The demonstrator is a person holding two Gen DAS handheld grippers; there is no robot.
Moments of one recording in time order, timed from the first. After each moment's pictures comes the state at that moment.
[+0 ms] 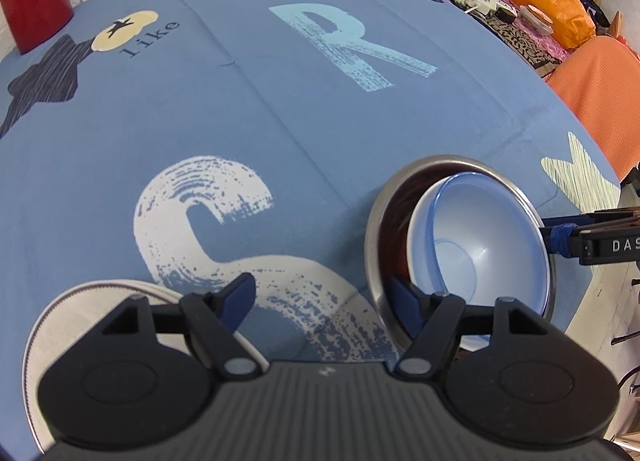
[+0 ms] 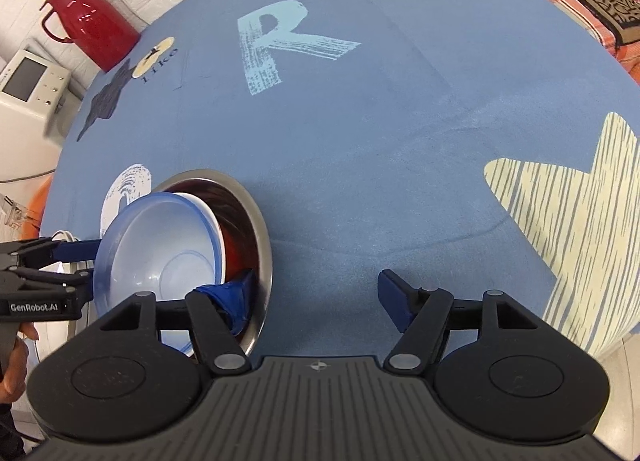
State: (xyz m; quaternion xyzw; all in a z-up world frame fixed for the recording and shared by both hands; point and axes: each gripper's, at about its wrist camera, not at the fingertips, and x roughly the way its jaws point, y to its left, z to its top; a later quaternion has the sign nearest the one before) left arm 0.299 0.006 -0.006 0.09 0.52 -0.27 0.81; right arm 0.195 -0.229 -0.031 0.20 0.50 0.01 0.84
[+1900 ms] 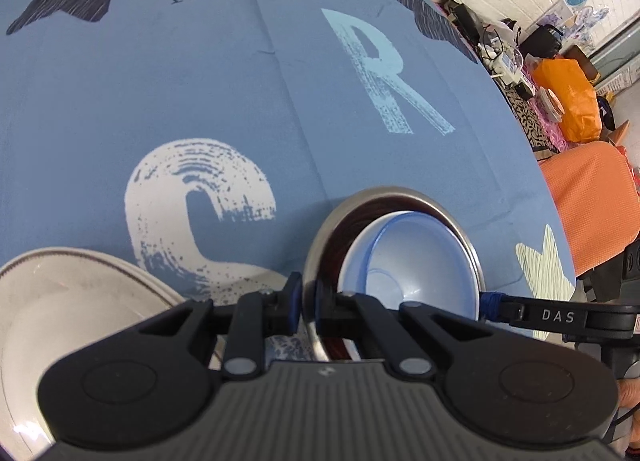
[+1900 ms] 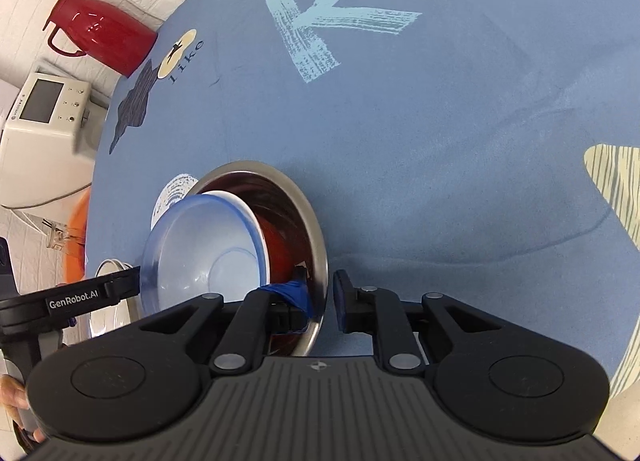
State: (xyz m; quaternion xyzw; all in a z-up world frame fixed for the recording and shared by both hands) left arm 0.329 0.034 -0.004 -0.09 0.56 -0.24 0.79; right arm 0.235 -0.206 -0.031 0.28 0.52 0.06 0.80
